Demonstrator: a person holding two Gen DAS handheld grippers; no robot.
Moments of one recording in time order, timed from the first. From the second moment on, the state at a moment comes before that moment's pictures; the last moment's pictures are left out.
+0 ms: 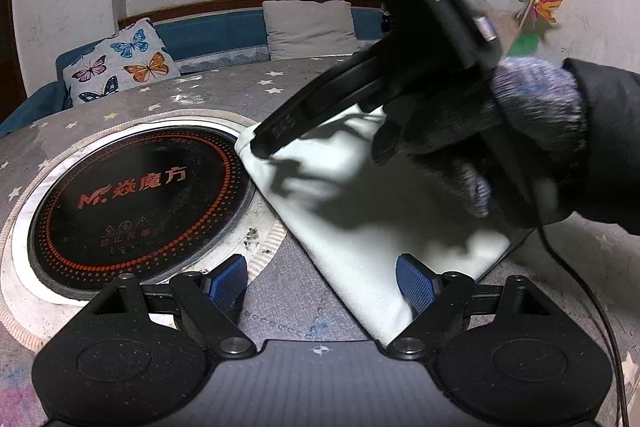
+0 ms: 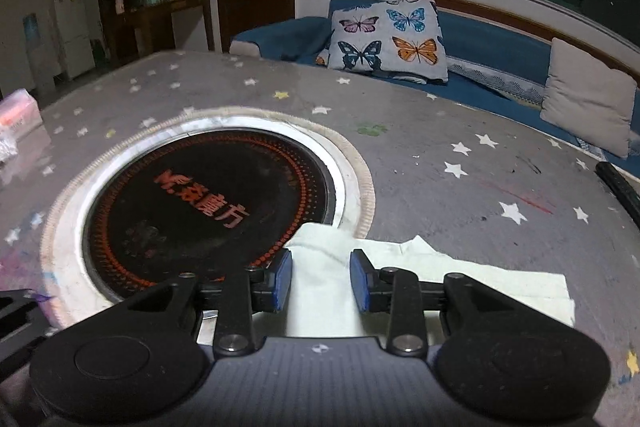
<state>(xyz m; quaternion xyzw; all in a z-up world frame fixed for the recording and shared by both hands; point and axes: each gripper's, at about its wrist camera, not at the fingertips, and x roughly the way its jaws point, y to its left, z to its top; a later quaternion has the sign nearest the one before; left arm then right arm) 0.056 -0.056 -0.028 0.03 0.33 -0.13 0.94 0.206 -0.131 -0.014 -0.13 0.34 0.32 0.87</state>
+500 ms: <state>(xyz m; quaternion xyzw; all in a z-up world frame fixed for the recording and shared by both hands) 0.055 -0.059 -0.027 0.03 0.33 -0.13 0.93 0.186 -0.205 0.016 -0.08 0.34 0.29 0.89</state>
